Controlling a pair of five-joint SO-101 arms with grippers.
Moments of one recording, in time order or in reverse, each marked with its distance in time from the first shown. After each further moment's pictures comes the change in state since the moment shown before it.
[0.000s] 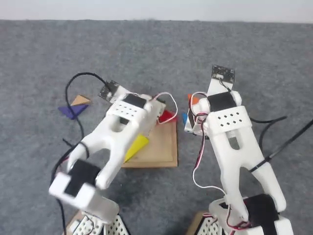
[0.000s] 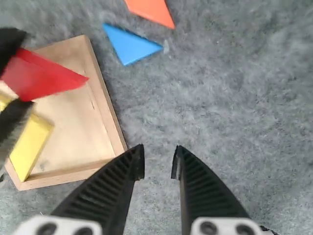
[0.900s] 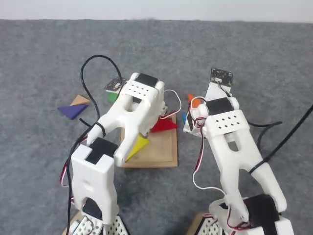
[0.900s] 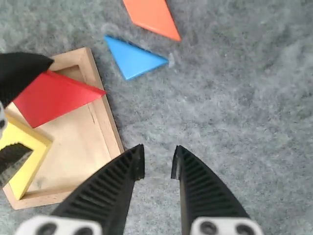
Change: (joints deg) left arm 0.2 17.5 -28.0 34.3 -1.7; right arm 0.0 0.0 5.5 -8.4 0.0
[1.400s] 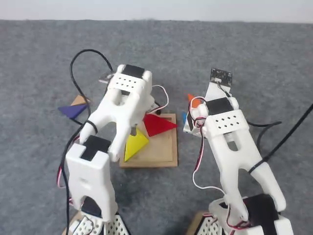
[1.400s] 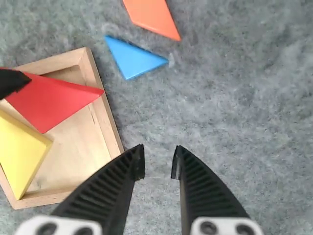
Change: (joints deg) left arm -5.7 -0.4 -4.7 7.7 -20.7; right arm 0.0 0.0 0.0 0.0 0.0
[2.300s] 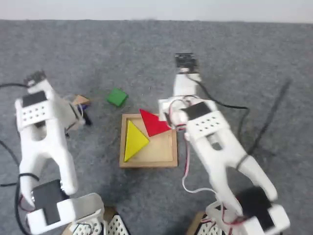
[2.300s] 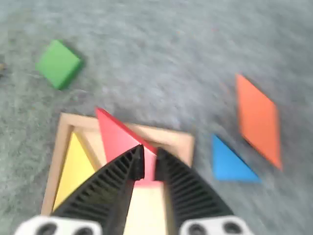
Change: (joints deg) left arm -38.7 -32.5 37.3 -21.7 -51.3; right arm -11.0 8.4 0.2 -32.4 12.5
